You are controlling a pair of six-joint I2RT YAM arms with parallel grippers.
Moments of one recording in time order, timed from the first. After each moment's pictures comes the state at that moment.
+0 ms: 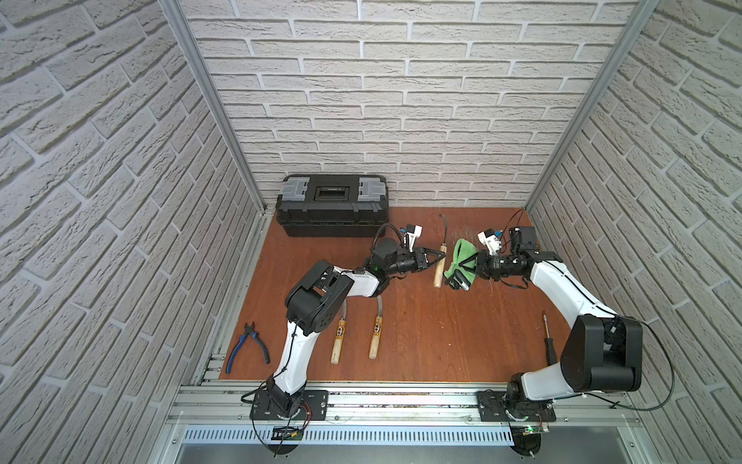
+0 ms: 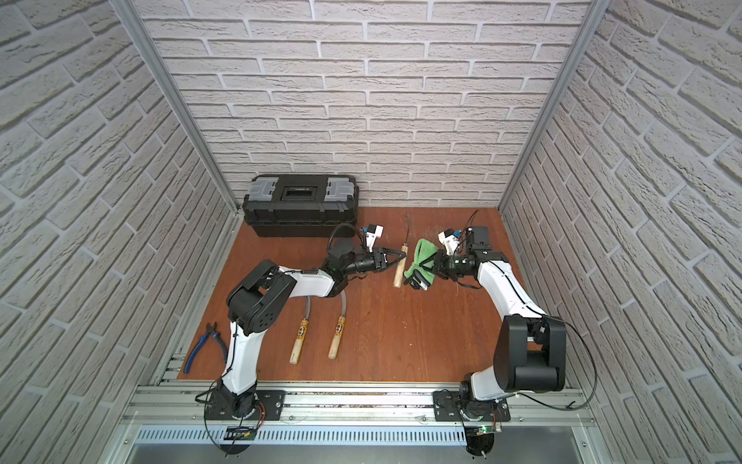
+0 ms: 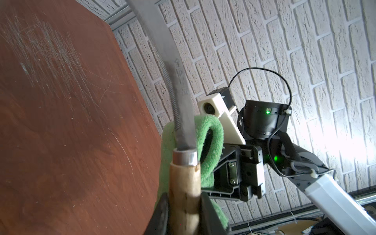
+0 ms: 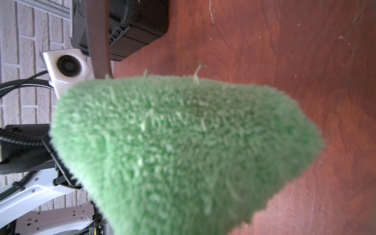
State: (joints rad) left arm -0.69 2.11 1.19 0.97 0.71 -1.17; right arm -0.10 1.49 1.09 -0.64 -0.79 0.29
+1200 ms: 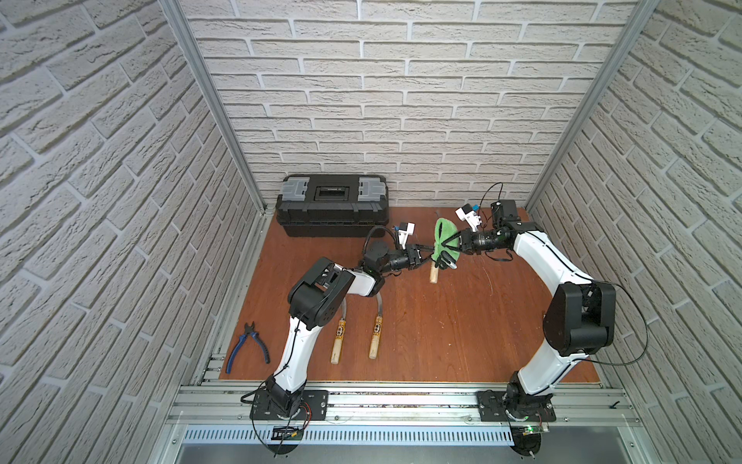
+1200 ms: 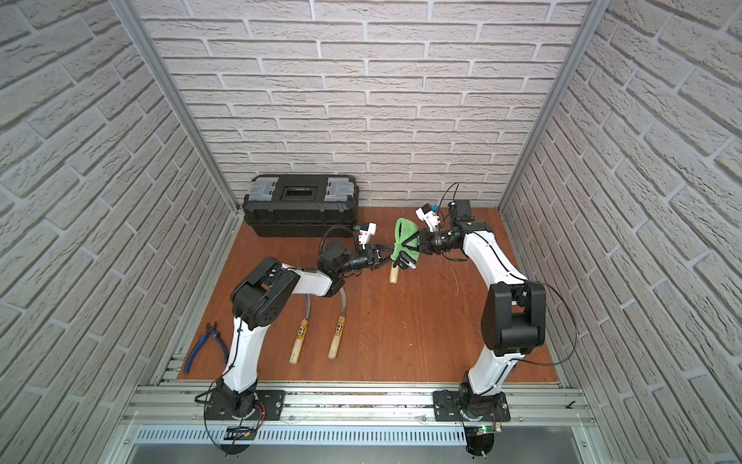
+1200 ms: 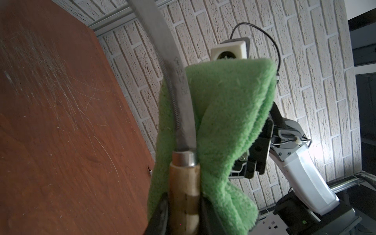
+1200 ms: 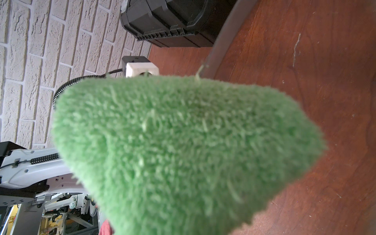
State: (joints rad) left arm -0.65 2.16 1.18 1.18 0.75 -1.31; right arm 0.01 1.73 1.43 -0.74 -0.94 0.09
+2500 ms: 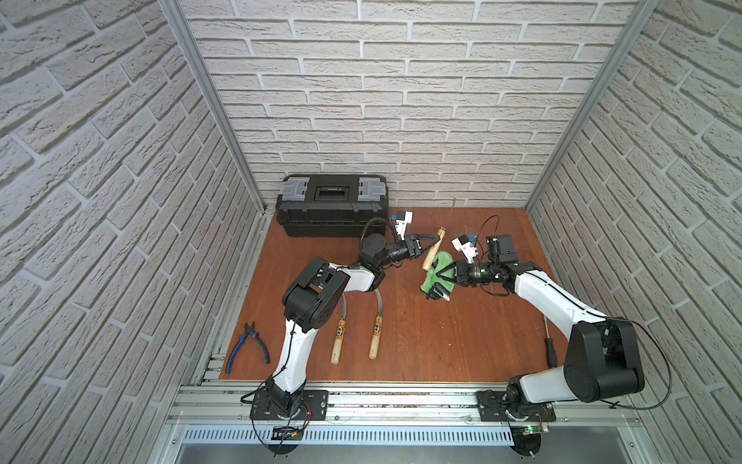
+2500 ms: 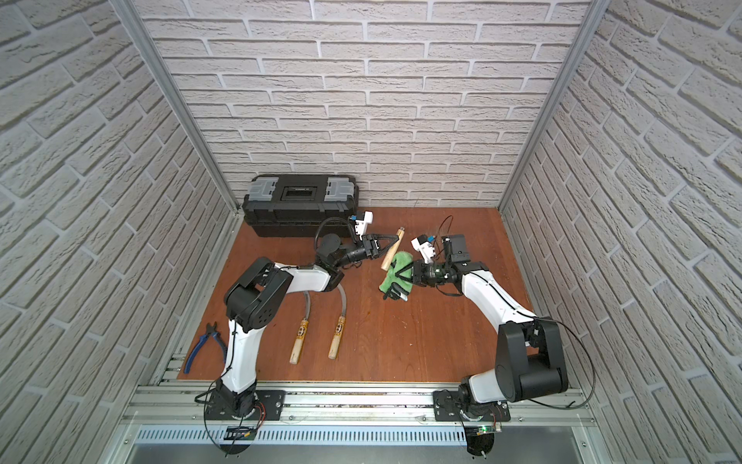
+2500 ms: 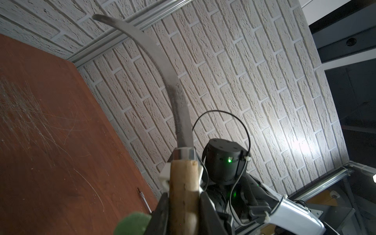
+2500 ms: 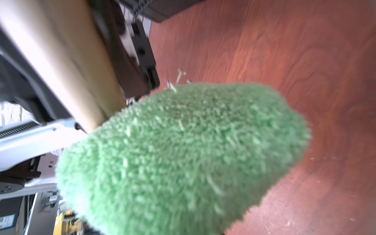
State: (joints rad) left arm -0.64 2.11 1.22 1.21 0.72 -1.29; right arm 0.08 1.43 0.96 -0.45 -0.90 0.33
